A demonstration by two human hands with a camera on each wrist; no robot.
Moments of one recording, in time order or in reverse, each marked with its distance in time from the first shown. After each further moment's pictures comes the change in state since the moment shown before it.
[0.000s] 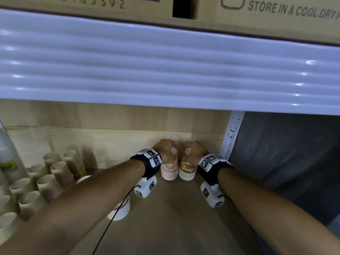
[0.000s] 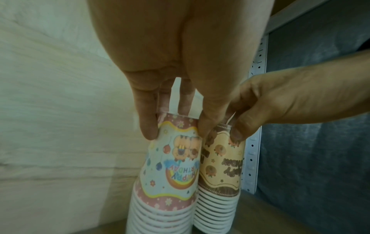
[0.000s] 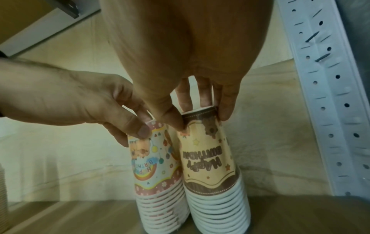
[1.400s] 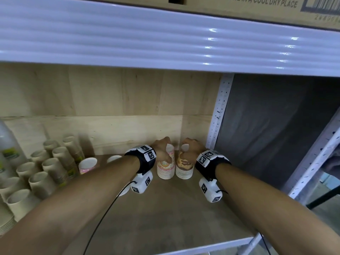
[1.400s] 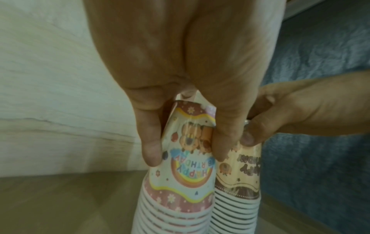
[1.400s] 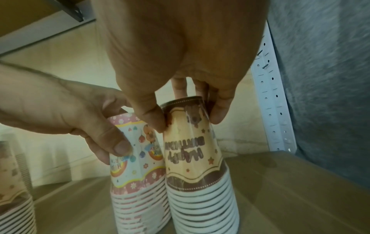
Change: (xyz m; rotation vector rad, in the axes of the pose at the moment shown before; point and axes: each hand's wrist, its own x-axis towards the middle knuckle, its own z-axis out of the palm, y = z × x) left_hand -0.061 0.005 0.028 -0.148 -0.203 -0.057; right_hand -0.088 -0.002 0.002 0.001 -0.042 0.100
